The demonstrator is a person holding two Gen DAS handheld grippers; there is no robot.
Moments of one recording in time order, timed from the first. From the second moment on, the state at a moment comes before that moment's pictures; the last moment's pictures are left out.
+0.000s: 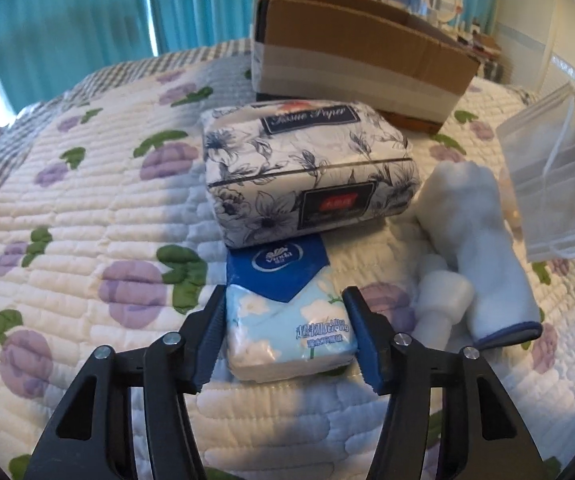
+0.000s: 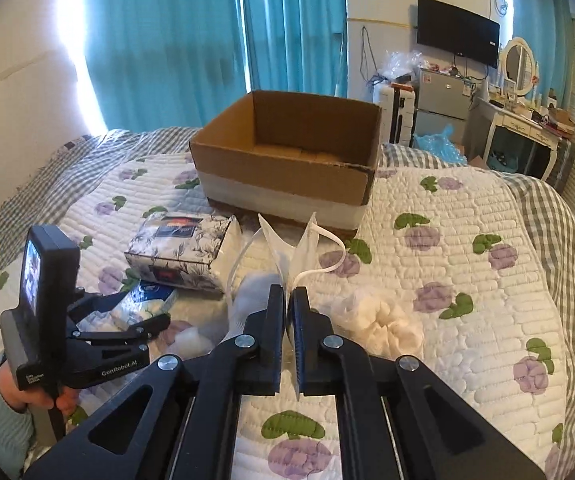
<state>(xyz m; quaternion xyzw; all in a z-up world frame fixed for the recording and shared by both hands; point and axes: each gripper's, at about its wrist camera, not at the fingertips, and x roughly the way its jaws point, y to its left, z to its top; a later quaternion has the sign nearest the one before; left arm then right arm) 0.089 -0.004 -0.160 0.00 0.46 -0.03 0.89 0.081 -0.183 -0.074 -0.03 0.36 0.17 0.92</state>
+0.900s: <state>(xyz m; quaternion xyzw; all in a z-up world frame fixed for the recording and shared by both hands) -0.004 -0.035 -0.005 0.01 0.32 -0.08 0.94 -0.008 -0.178 0.008 -0.03 0.30 0.19 0.94</state>
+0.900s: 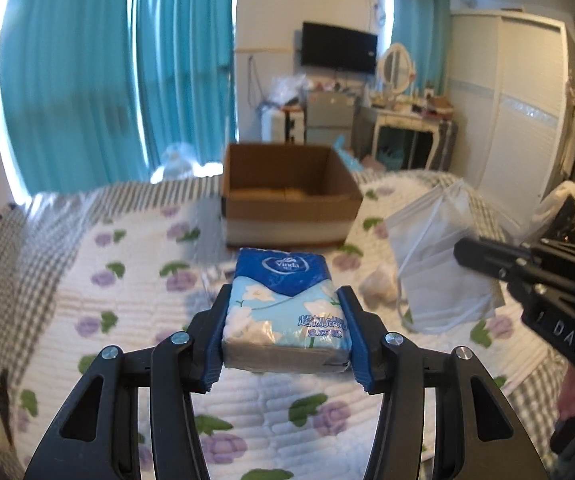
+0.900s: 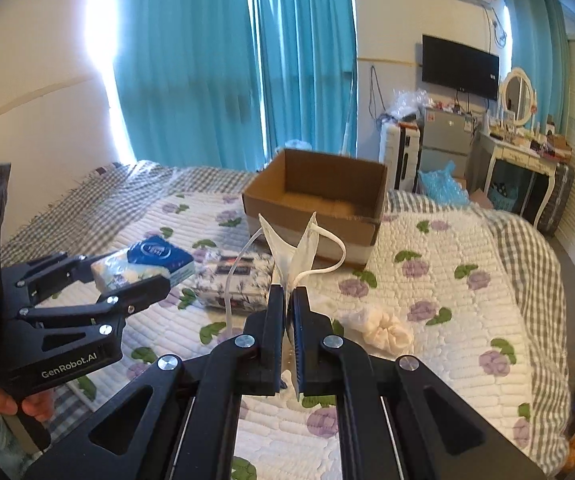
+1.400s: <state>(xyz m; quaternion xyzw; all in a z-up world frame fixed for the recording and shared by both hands) 0.045 -0.026 0.070 0.02 0.24 -0.07 0.97 0.036 -0.171 0.072 -0.05 0.23 0.20 0.95</state>
